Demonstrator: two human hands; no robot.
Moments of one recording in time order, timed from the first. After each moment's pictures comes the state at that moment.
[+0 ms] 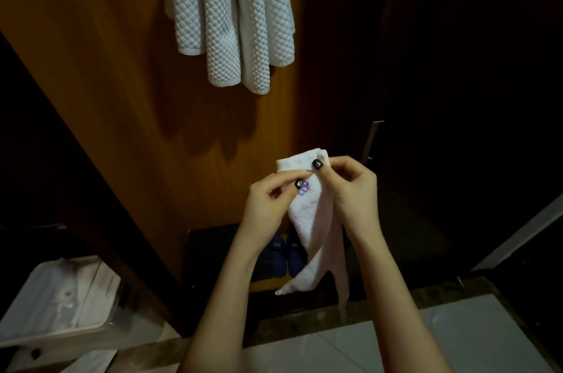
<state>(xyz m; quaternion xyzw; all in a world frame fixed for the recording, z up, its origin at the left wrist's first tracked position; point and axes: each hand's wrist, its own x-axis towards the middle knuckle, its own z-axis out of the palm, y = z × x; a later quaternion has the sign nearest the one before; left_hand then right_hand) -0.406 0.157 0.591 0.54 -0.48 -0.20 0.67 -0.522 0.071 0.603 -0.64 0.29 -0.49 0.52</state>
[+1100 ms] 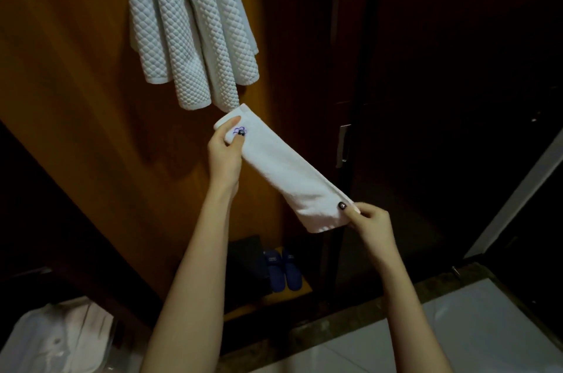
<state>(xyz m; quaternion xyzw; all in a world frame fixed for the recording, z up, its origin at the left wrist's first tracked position) -0.353 0.078 0.631 0.57 -0.31 -0.18 0.74 -0.606 0.037 0.530 -0.61 0.40 -0.44 0.53</state>
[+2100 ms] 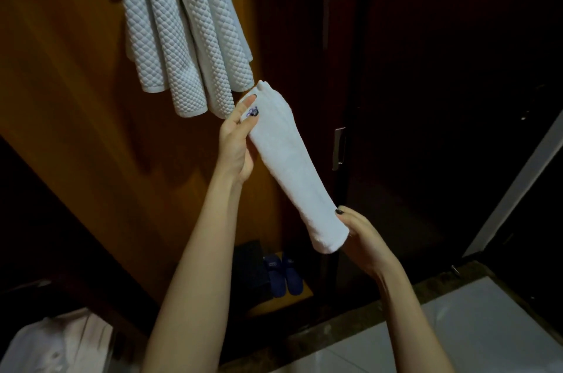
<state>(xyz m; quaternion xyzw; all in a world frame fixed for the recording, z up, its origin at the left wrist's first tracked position) -0.368 0.061 0.666 0.36 -0.34 -0.36 0.79 -0.603 0.050 0.537 -0.48 0.25 -0.34 0.77</state>
